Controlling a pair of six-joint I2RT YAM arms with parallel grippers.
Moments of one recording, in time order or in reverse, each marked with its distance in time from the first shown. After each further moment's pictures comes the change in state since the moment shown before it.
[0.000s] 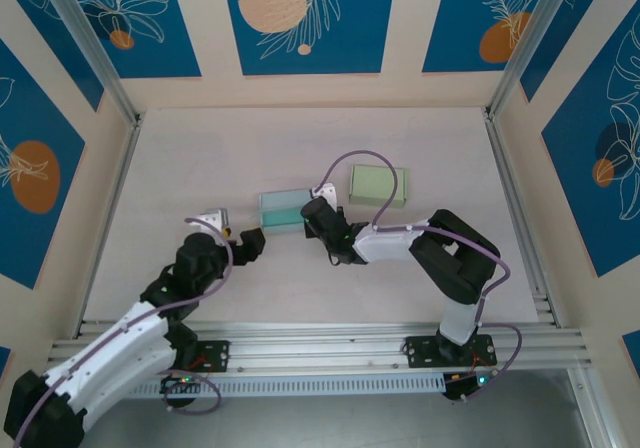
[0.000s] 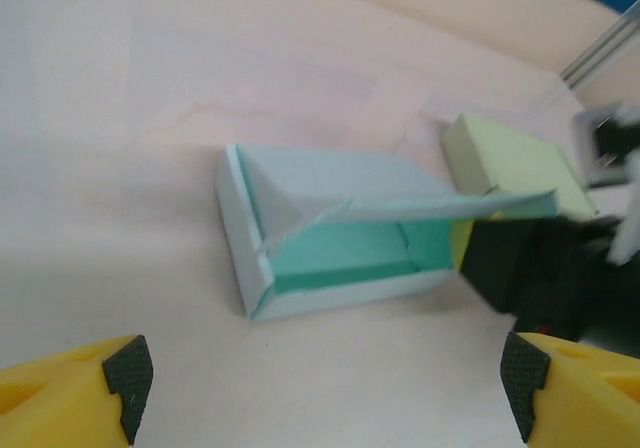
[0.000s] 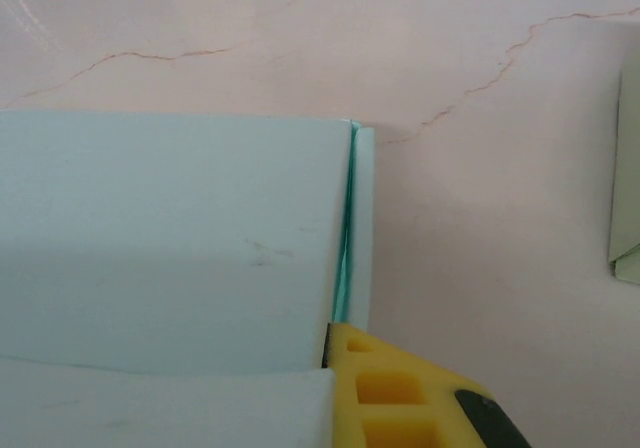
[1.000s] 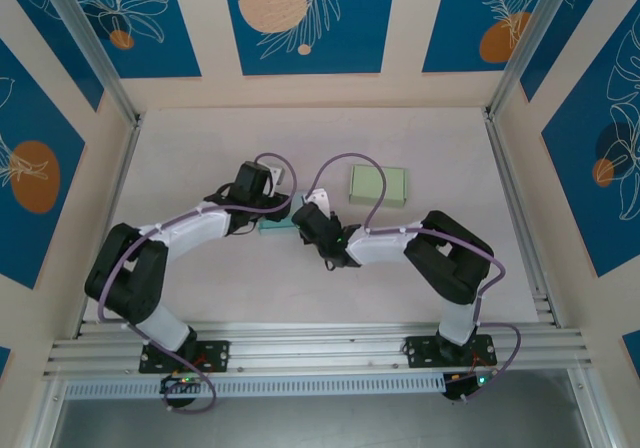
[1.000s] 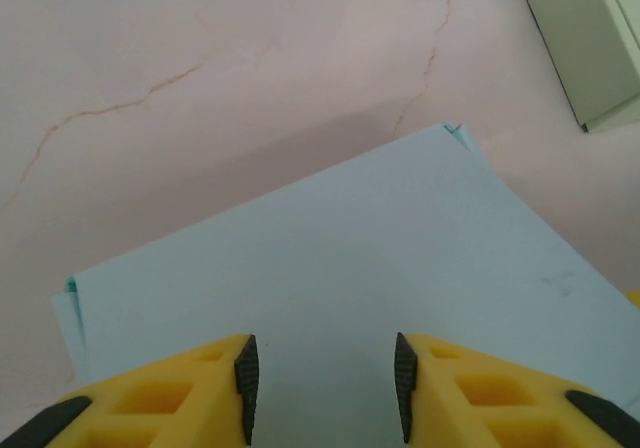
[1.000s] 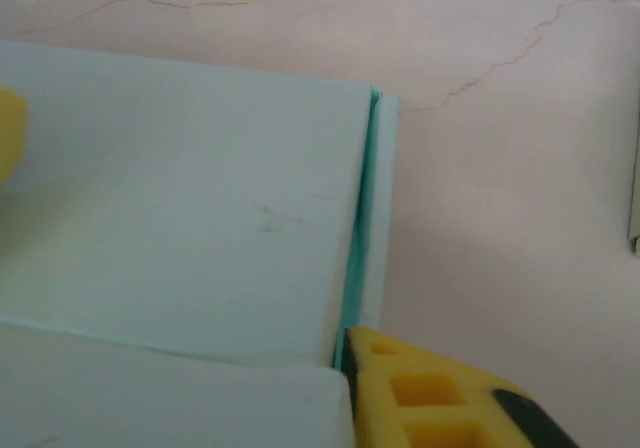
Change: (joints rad) left arm 0.077 0.935 0.581 -0.070 0.199 0.321; right arm 0.052 0.026 0.039 -0.080 0.040 -0.021
